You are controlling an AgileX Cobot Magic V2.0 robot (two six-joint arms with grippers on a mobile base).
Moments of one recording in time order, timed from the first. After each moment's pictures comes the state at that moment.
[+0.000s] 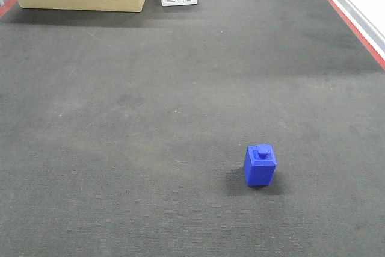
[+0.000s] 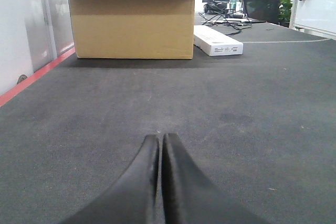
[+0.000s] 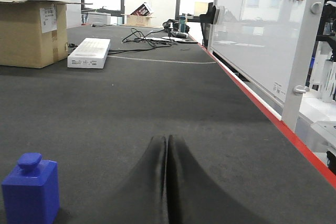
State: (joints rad) left arm 0.01 -0.02 0.03 0.03 0.09 -0.04; right arm -0.02 -0.01 0.03 -0.05 0.02 -0.05
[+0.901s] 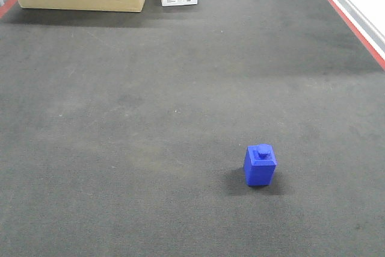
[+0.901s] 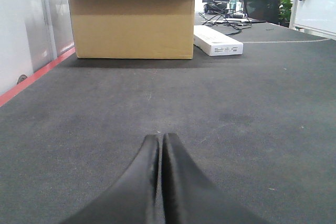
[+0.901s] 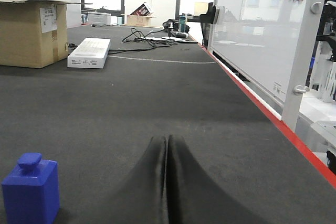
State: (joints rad) left arm 0.01 -0.02 0.03 0.03 0.09 -0.04; right arm -0.02 -0.01 0.03 -0.05 0.02 -0.05
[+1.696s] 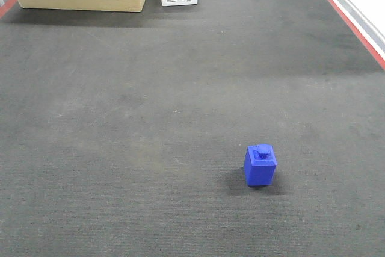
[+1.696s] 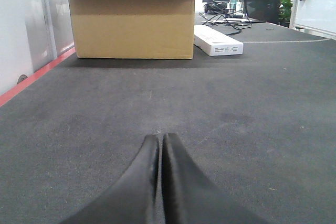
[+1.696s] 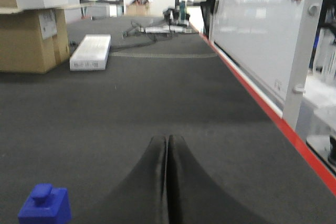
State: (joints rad) left arm 0.01 -0.02 0.03 0.03 0.09 -0.04; right arm -0.02 0.19 -0.27 -0.04 0.21 -0.01
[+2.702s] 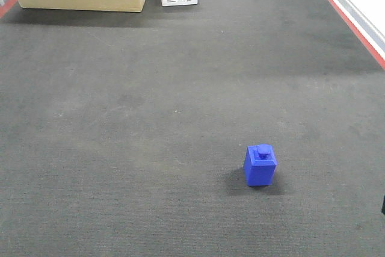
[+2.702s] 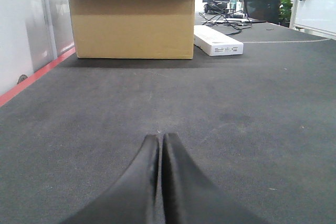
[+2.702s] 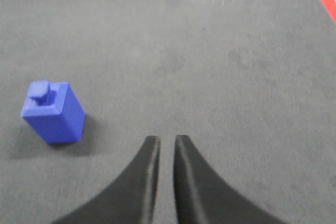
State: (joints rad) left arm 0.01 -0.02 0.03 0.03 0.09 -0.04; right arm -0.02 0.55 -0.47 0.05 0.56 -0.02
